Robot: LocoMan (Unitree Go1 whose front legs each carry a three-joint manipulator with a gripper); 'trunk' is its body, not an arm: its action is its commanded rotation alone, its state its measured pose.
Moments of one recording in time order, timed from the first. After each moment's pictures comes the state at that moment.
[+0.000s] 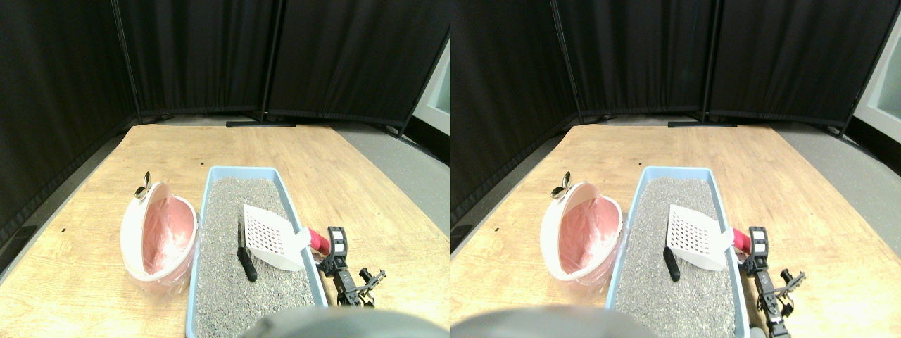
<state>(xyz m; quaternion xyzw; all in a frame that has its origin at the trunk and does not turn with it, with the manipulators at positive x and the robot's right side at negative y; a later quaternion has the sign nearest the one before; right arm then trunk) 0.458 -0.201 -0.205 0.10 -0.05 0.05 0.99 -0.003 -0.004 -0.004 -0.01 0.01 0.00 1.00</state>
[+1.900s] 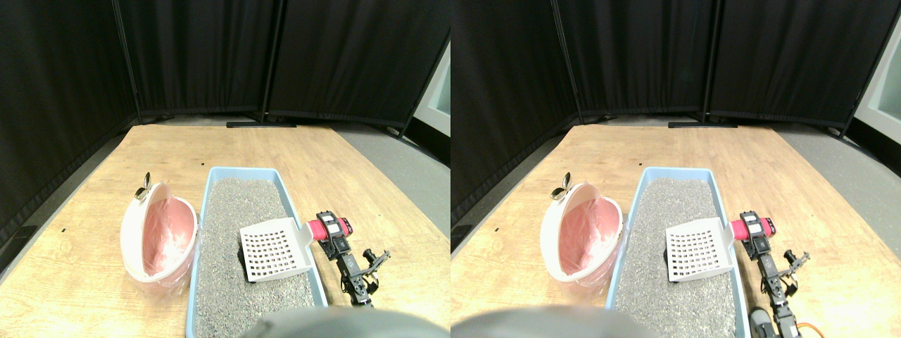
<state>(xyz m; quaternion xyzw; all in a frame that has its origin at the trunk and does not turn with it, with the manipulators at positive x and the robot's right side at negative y) 0.475 -0.204 -0.163 0.01 -0.12 0.08 0.99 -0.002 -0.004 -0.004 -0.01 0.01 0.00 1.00</state>
